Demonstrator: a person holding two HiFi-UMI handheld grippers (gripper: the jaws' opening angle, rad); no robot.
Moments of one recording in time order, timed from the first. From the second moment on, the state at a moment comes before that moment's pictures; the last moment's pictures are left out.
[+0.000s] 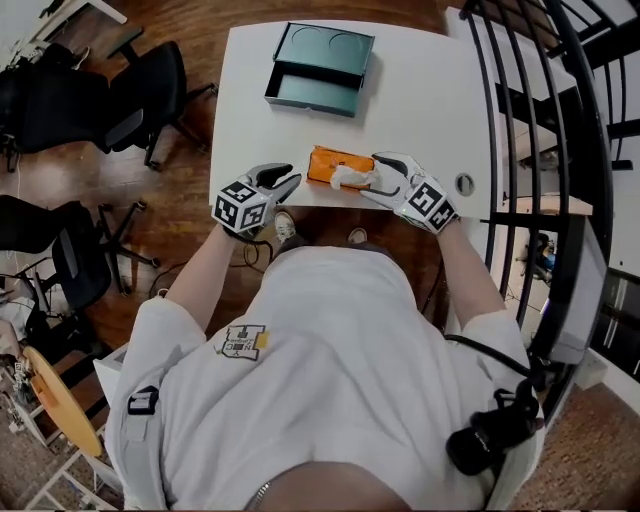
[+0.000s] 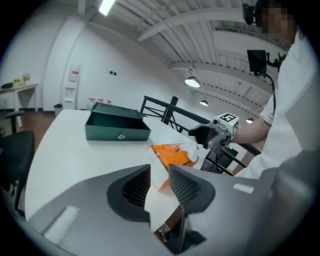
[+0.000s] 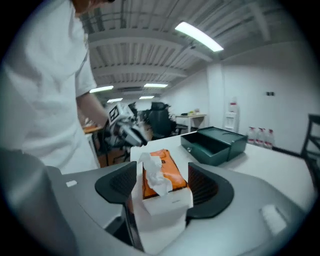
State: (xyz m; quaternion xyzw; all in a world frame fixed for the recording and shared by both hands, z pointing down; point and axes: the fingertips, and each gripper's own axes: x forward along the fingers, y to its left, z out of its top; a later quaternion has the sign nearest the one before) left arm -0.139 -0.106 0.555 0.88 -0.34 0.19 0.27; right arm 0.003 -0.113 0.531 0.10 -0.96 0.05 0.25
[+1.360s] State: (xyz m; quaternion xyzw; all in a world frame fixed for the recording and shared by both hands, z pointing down) left arm -0.178 -0.079 0.635 0.76 -0.49 0.15 0.40; right arm 0.090 -0.092 0.624 0.36 -0.84 0.41 0.08
